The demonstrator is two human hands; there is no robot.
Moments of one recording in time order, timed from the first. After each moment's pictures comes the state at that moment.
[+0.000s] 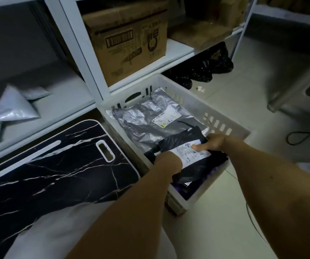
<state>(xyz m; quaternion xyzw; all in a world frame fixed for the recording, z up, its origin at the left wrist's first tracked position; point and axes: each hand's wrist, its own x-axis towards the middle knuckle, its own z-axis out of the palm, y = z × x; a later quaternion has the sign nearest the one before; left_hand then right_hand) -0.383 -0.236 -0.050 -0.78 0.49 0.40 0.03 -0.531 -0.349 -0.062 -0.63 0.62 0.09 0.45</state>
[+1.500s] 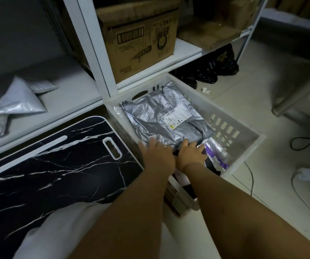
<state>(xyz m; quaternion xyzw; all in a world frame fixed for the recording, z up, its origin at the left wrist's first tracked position) -0.344 -0.221 -0.051 -0.77 0.62 0.12 0.12 -0.427 -0.280 -0.110 -0.71 0.67 0.10 0.19</state>
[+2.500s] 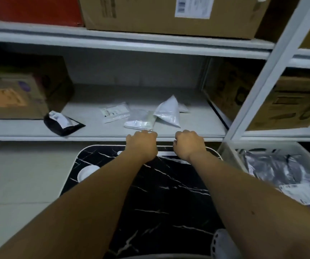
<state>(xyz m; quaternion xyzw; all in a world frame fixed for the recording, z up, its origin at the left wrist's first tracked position) 0.003 -0.019 0.037 -0.92 0.38 0.07 -0.05 -0.074 -0.150 0.025 -0.96 0.27 -0.01 -0.01</state>
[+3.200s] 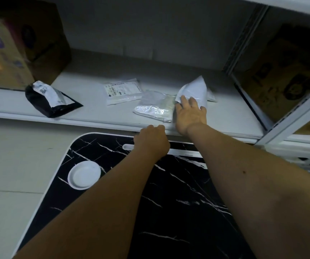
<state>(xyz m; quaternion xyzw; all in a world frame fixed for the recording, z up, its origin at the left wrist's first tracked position) 0.086 -0.051 -0.048 -0.93 0.31 0.12 -0.16 0.079 -0.189 -0.032 -0.96 0.26 0.05 -0.12</state>
